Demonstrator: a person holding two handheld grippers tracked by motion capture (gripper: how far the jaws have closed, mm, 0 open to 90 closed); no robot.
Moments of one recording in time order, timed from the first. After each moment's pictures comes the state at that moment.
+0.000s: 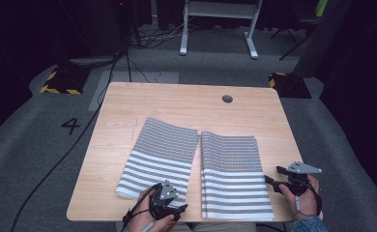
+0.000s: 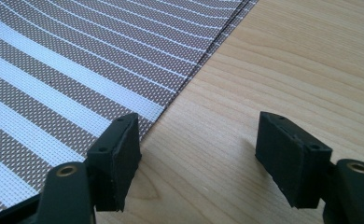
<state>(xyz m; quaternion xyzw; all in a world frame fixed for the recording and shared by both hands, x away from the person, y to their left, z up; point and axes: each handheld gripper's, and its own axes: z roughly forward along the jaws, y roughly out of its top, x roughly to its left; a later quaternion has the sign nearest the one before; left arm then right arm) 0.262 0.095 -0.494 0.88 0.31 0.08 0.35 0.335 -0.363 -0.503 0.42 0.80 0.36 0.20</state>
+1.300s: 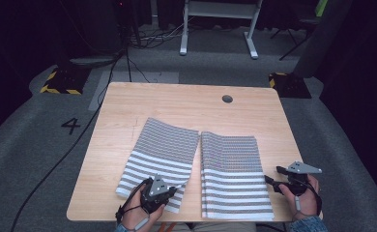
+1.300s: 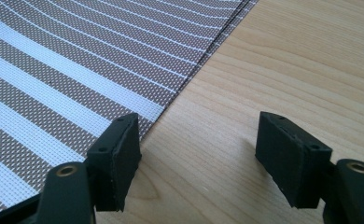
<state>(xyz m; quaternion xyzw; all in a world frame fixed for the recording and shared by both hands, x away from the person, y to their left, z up) 0.265 0.117 -0.469 0.85 0.33 0.11 0.39 0.335 -0.363 -0.503 0.42 0.80 0.36 0.20</state>
